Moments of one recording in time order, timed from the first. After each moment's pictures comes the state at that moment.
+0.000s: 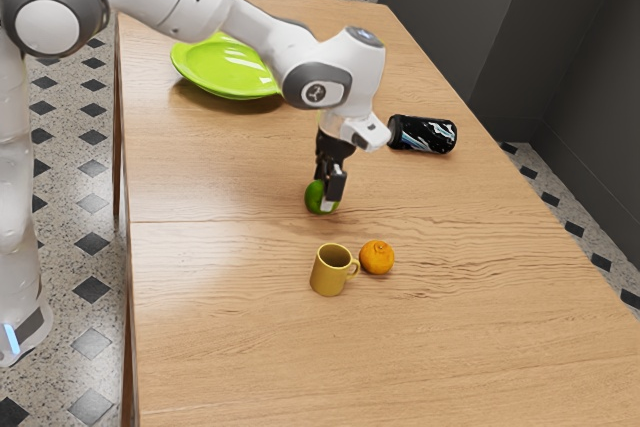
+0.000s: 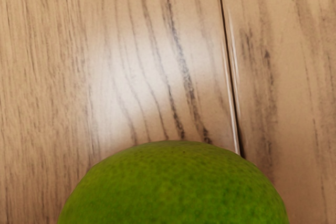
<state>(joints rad) 0.04 0.02 0.03 -2.05 -0.02 2.07 0.21</state>
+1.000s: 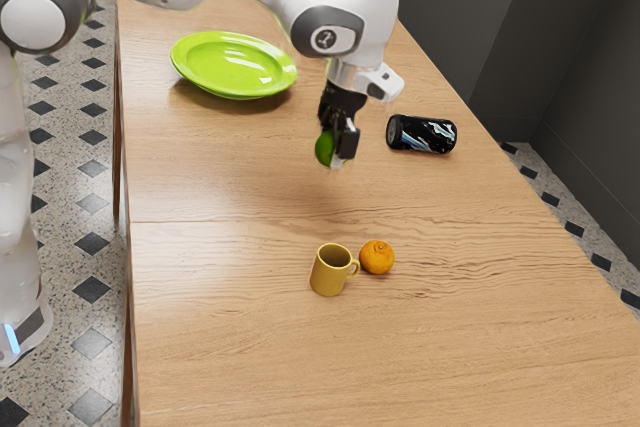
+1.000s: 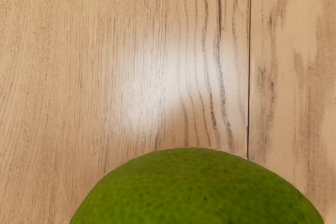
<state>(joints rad) 0.02 -0.03 0.06 -1.88 0.02 1.87 0.06</state>
